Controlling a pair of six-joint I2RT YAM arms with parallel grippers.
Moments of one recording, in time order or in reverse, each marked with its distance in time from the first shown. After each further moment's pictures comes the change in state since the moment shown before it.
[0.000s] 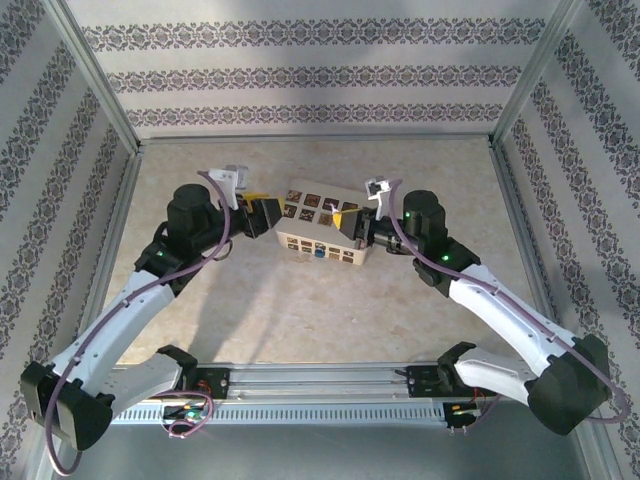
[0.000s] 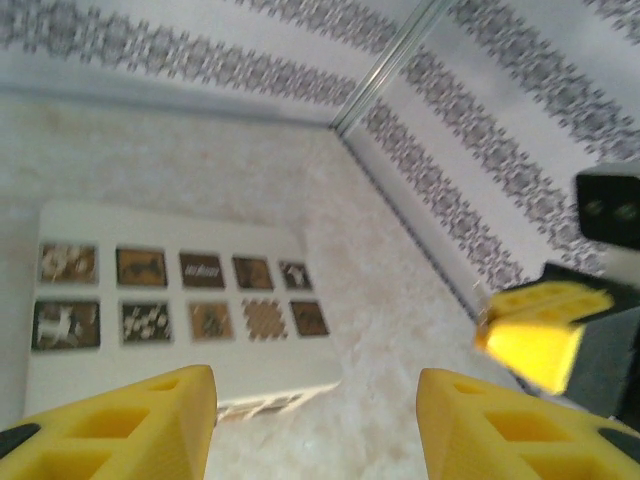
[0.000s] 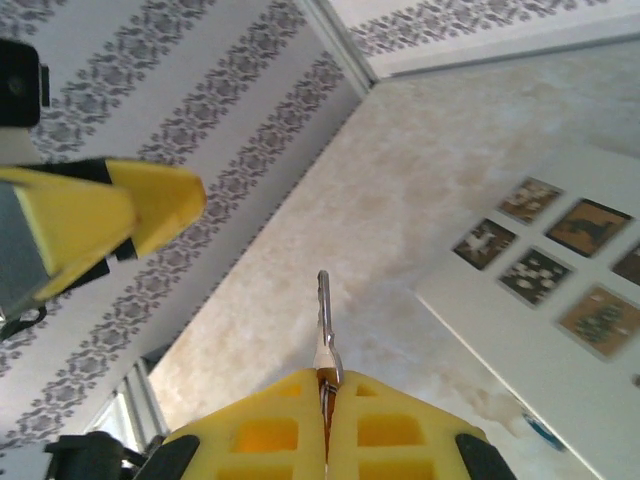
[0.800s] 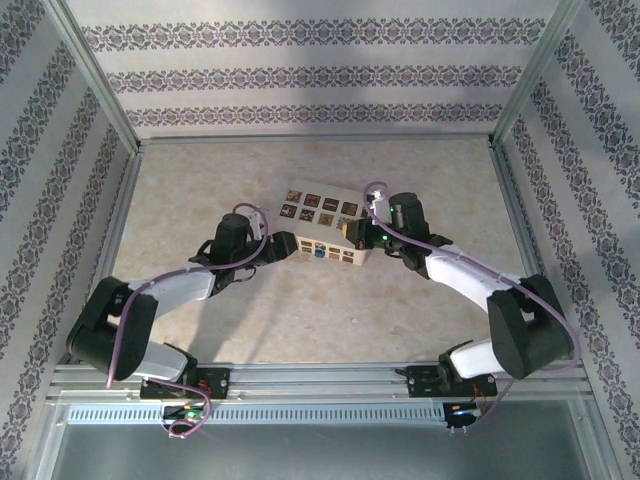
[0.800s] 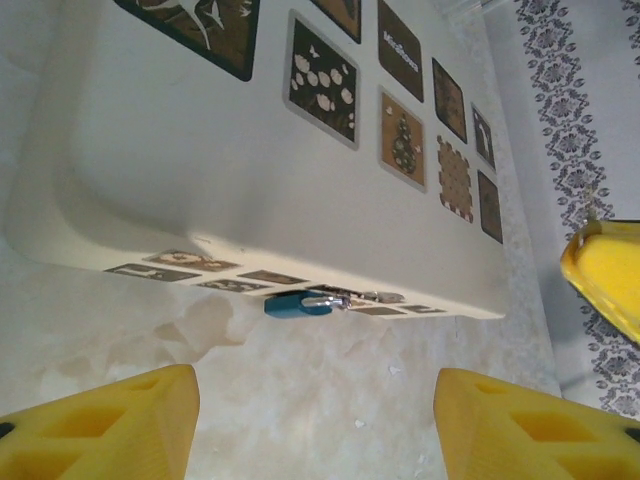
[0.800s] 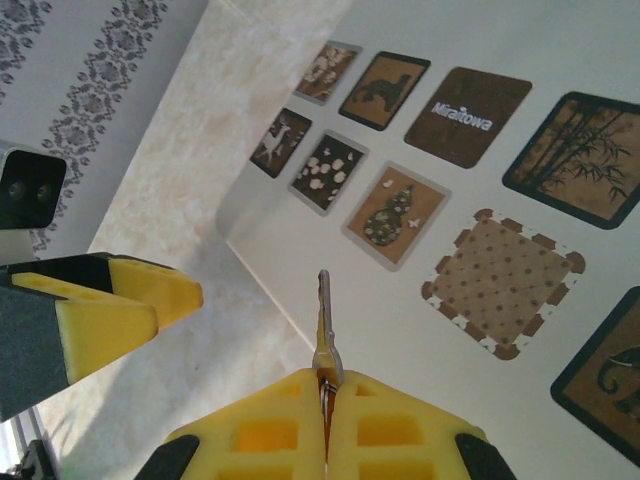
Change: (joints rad) left arm 0.000 0.409 -0.266 0.430 0.048 -0.275; right arm -0.110 0.342 -0.068 0.127 -0.021 -0.035
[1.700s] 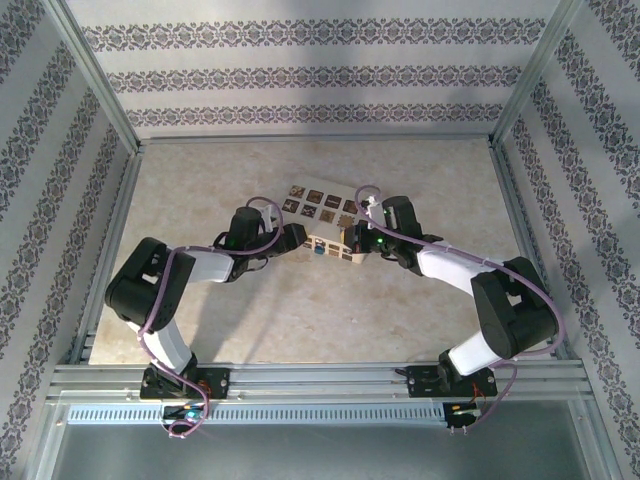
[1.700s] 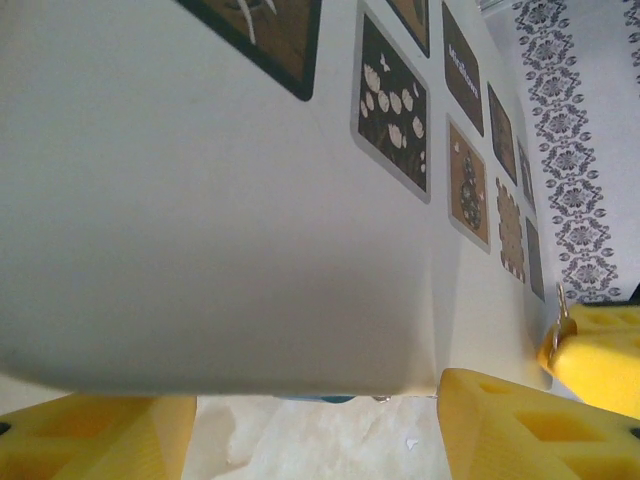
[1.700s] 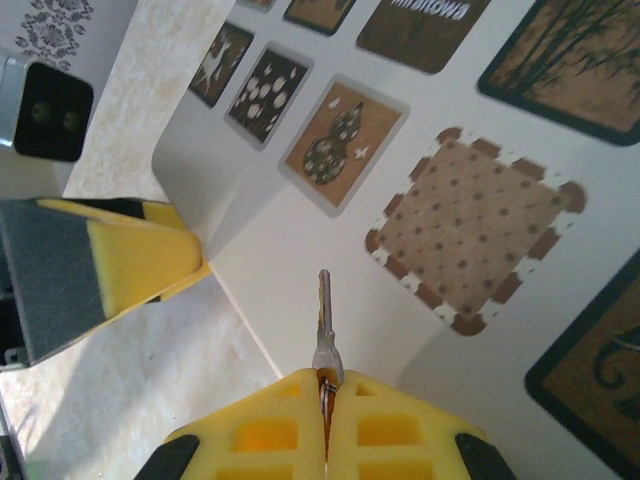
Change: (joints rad) left arm 0.025 0.301 0.107 0.224 0.064 -0.040; right arm 0.012 0.099 -0.002 0.024 -0.005 -0.004
